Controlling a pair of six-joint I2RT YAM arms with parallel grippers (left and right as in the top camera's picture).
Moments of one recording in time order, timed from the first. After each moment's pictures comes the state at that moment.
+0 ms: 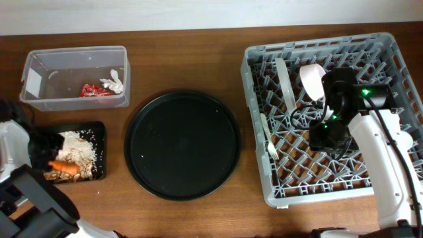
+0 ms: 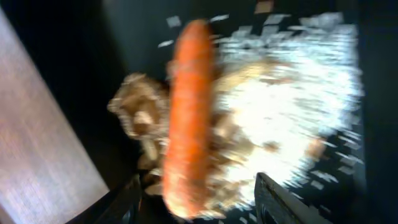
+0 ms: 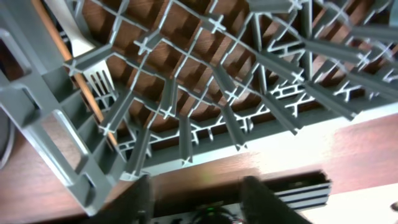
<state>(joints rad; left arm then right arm) 0.63 1.82 1.36 -1.03 -0.07 -0.67 0.02 1.48 1.39 -1.50 0.06 0.20</state>
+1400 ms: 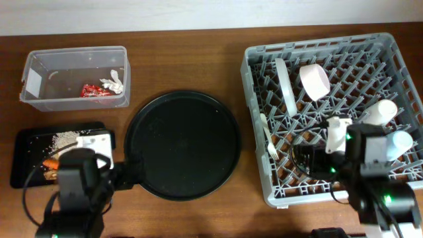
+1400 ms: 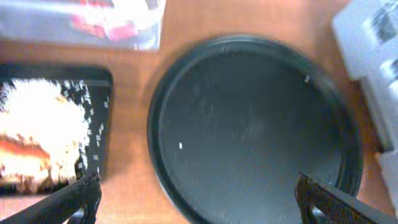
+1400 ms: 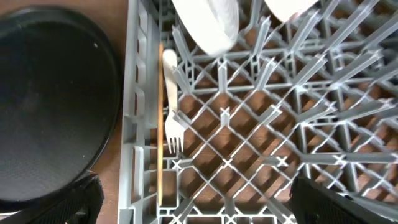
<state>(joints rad) -0.01 0.70 0.89 -0.95 0.05 -0.13 0.03 0.82 0.93 -1.00 -0.12 0.06</state>
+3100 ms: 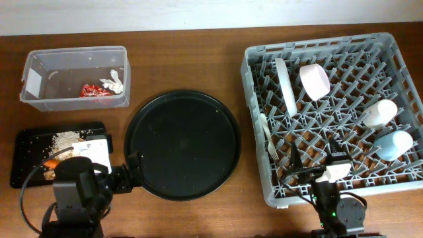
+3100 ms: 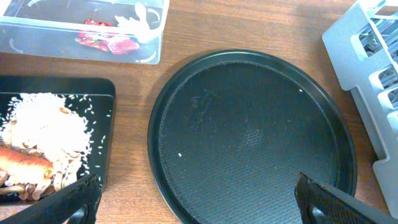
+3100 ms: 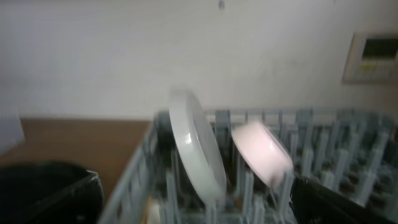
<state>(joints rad) -0.01 0.64 0.88 -0.94 0.05 -0.13 0.07 0.01 0.01 0.02 -0.02 0.02</state>
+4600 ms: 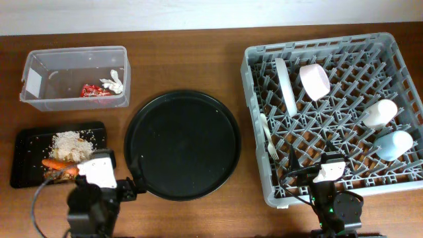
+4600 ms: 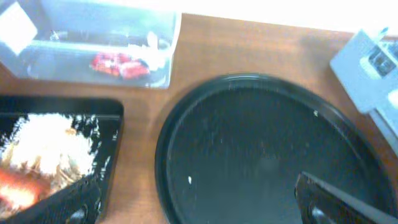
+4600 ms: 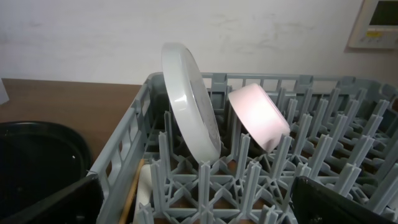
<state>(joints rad) -0.03 0.34 0.54 -0.68 -0.03 -0.13 0.07 0.01 0.01 -0.07 -0.01 -0.01</state>
